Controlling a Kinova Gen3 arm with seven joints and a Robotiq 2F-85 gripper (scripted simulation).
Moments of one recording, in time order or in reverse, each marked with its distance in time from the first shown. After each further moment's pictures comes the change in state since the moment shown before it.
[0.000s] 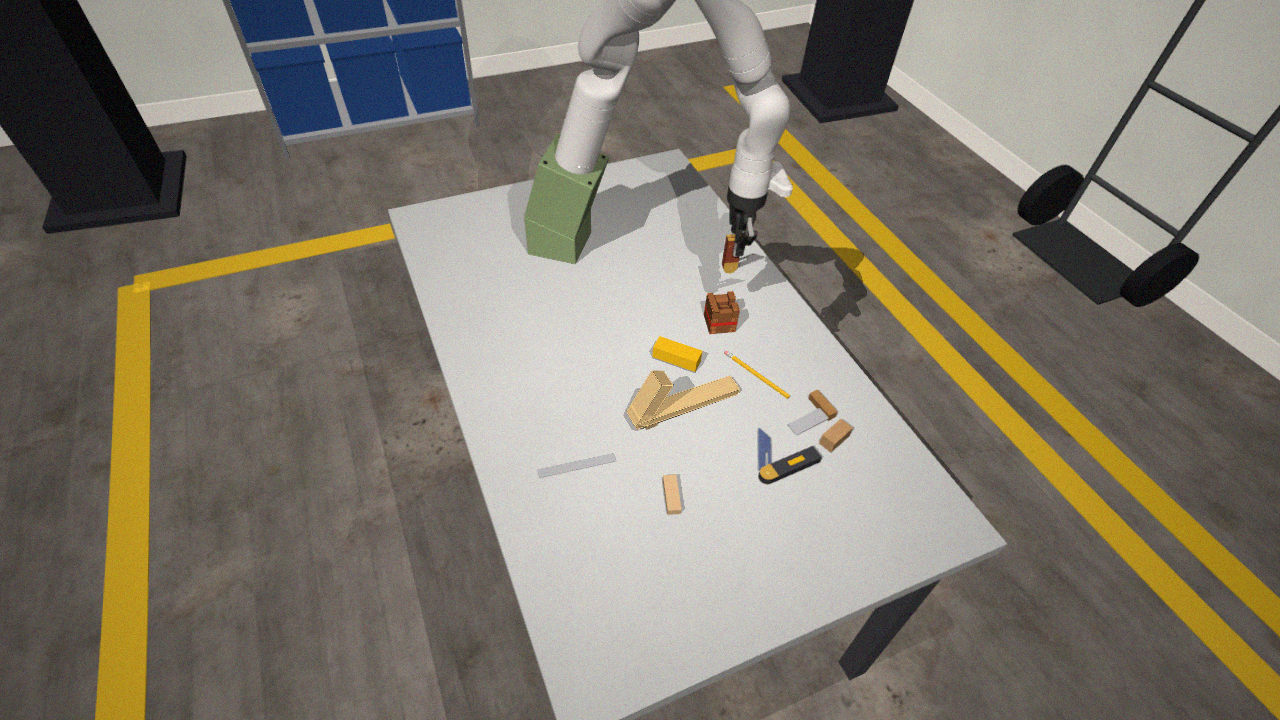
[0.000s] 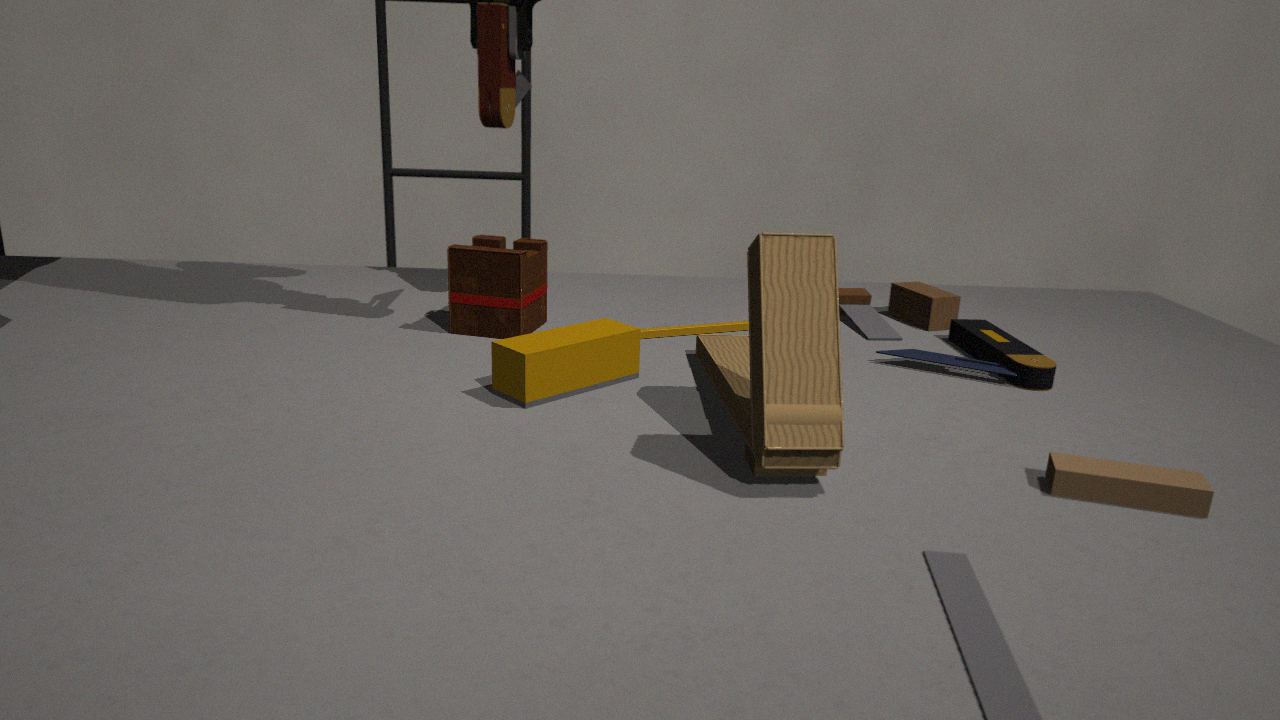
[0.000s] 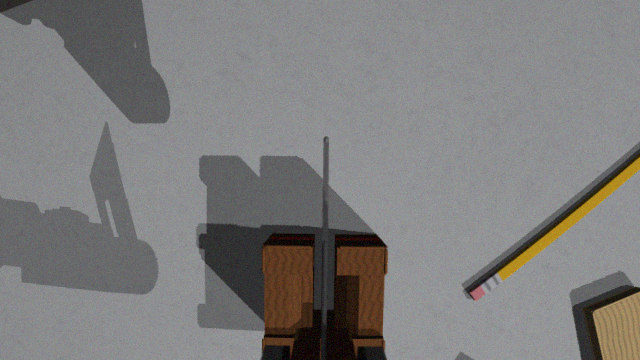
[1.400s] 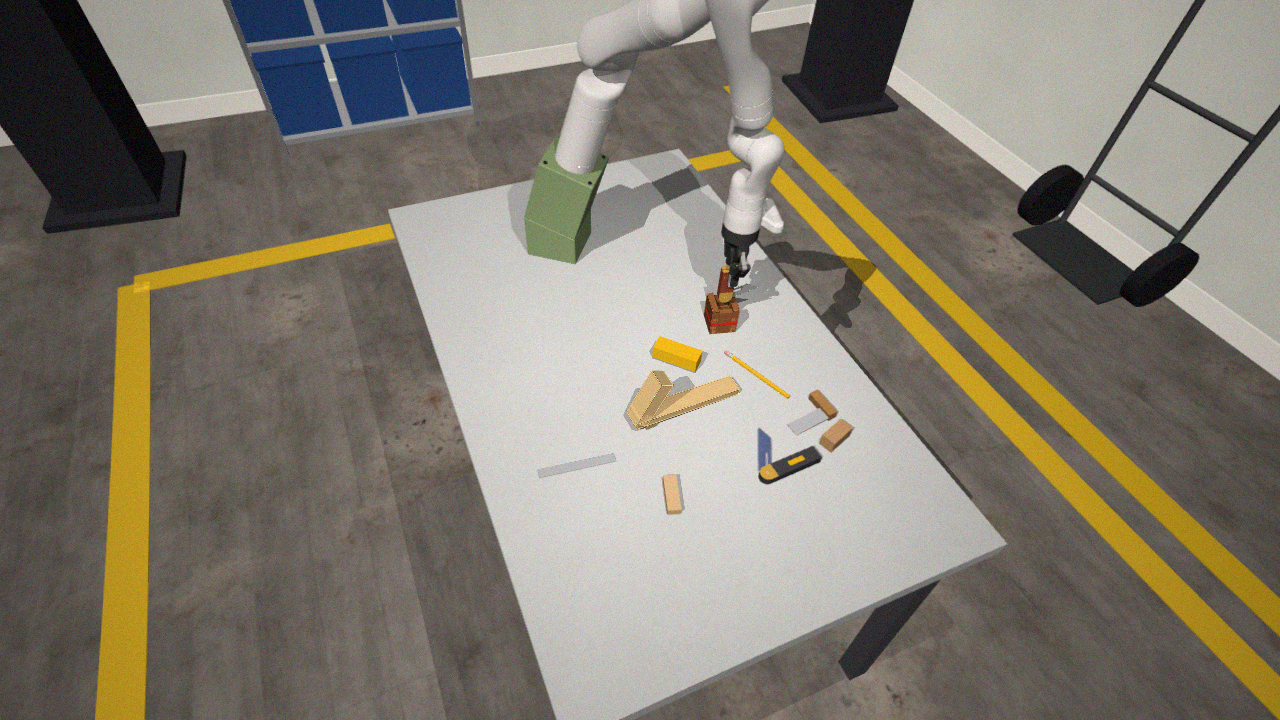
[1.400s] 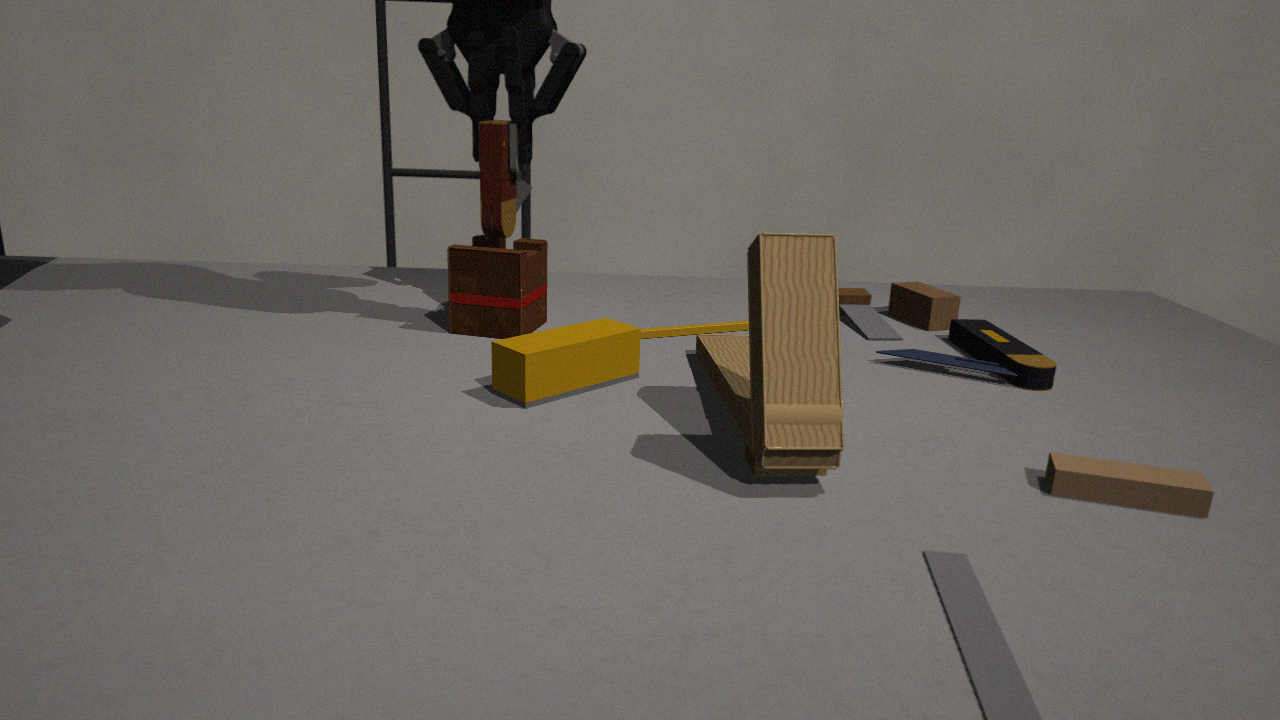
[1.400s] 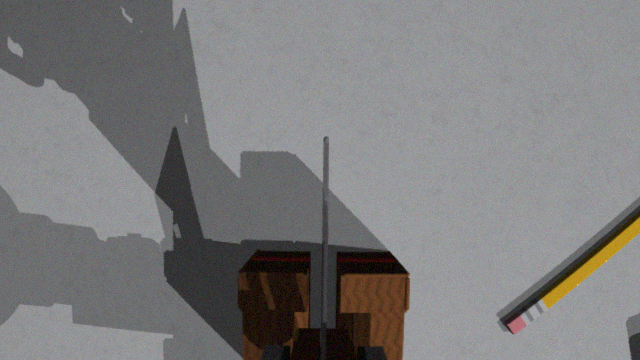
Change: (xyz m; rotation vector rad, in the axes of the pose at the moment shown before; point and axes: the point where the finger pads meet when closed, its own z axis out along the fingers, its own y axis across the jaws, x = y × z) arm 0.000 0.000 0.085 -0.003 0.001 0.001
